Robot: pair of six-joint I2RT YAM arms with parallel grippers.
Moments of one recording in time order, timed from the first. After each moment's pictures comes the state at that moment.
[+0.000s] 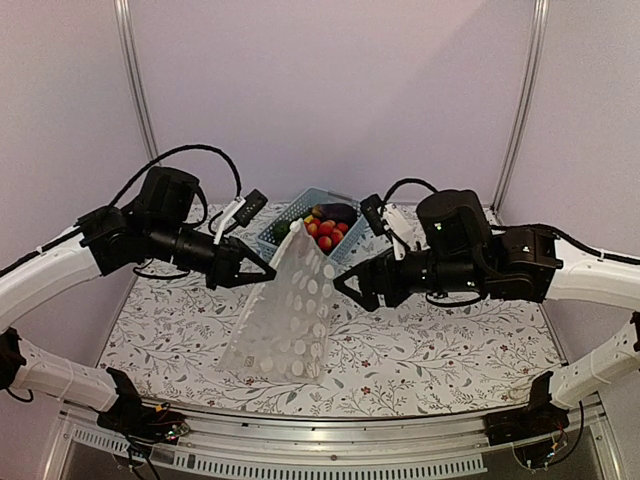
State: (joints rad) left arm -0.75 1.16 1.11 -0.57 0.57 -0.14; right arm 1.15 1.31 1.18 -0.38 0.10 0.42
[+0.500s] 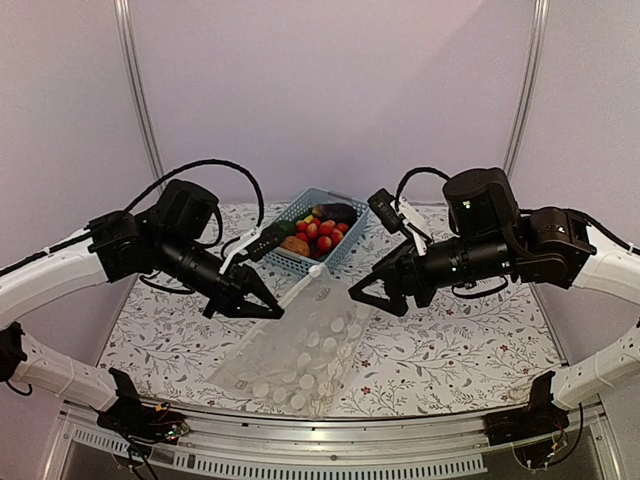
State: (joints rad) left arm -0.86 1.20 1.12 -0.66 0.71 0.09; right arm 1.12 1.23 1.26 -0.58 -0.10 0.33
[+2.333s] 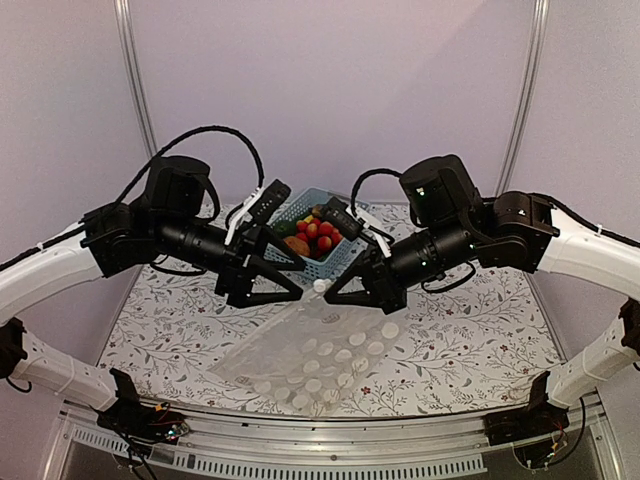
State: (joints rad) left arm -0.92 1.21 1.19 -0.44 0.69 -0.04; right arm 1.12 1.41 1.43 -0.61 -0.42 0.21
